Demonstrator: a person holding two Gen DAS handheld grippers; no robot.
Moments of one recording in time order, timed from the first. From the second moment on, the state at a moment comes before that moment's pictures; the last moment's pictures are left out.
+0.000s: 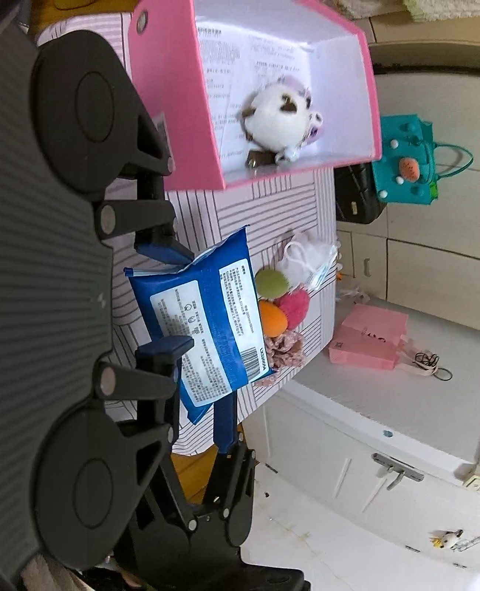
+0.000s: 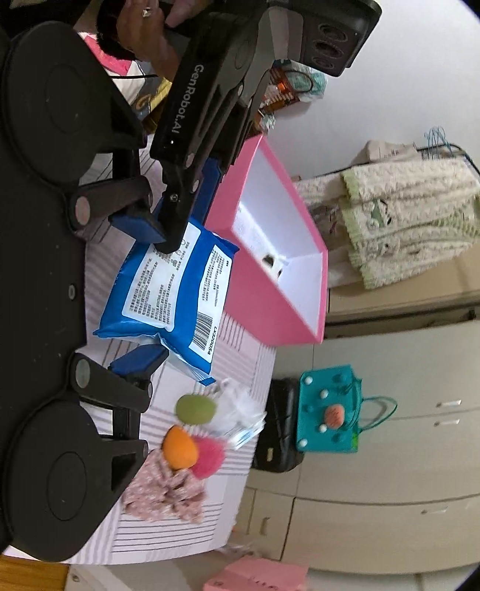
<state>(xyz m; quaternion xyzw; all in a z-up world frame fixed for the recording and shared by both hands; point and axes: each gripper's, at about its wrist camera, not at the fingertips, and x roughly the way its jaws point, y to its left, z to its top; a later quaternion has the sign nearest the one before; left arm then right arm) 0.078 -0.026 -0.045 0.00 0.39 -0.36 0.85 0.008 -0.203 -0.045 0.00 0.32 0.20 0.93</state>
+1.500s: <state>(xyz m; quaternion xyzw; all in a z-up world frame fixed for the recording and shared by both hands) 0.211 0.067 -0.048 0.07 0.46 -0.22 0.86 0.172 -0.048 -0.039 -0.16 0.44 0.26 0.84</state>
